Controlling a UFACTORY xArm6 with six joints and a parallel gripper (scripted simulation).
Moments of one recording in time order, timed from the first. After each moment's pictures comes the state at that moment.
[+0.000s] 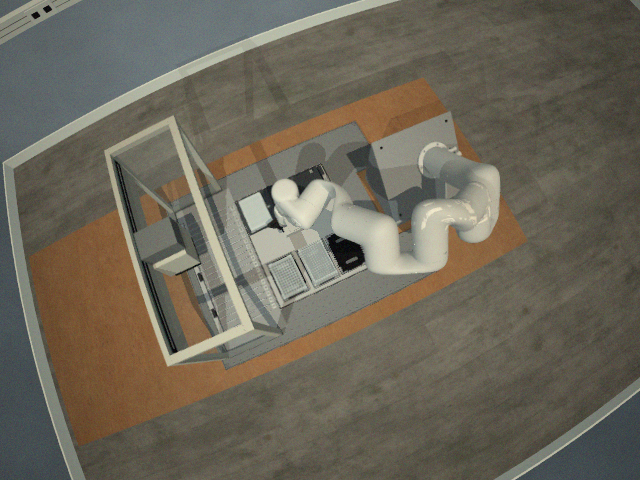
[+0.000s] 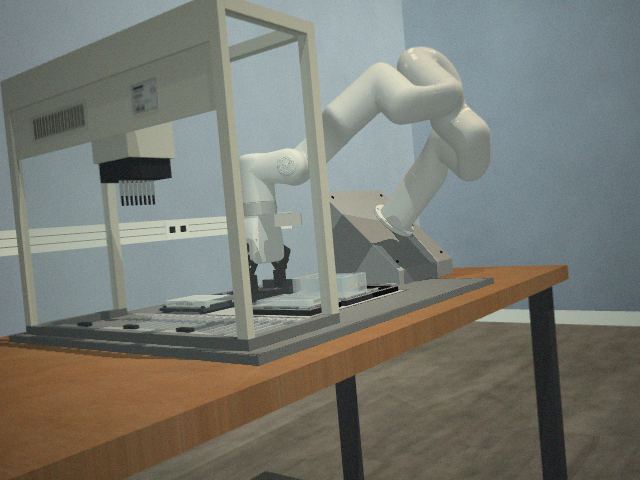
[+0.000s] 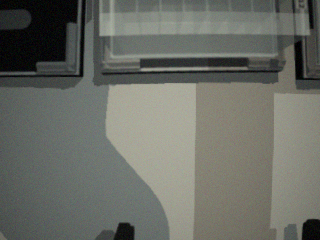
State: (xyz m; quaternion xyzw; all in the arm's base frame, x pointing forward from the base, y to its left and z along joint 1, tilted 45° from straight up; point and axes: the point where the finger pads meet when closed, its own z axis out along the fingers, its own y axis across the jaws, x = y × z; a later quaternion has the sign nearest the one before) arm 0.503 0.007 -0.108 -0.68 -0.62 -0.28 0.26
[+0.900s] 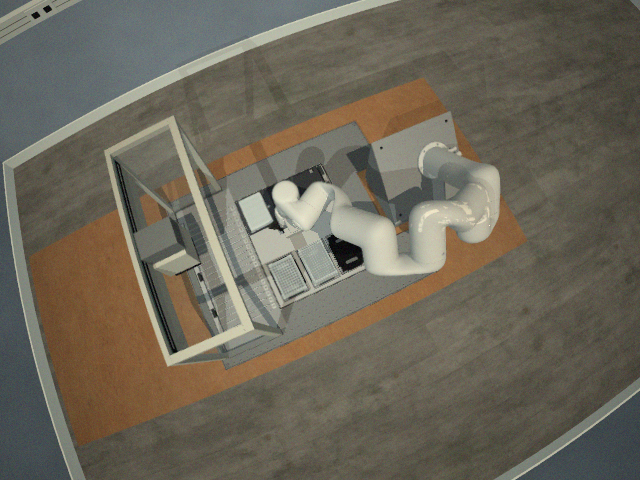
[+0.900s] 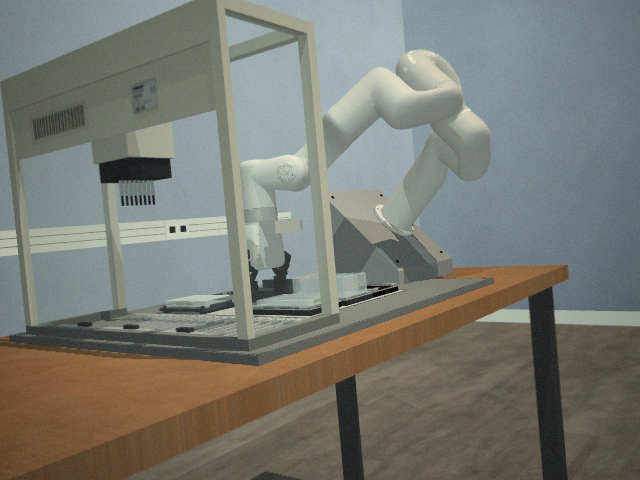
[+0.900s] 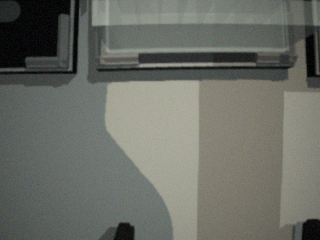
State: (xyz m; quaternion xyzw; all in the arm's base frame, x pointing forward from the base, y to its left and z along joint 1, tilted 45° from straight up) arm 0.504 0.016 -0.118 -0.68 -0.62 -0.28 0.26
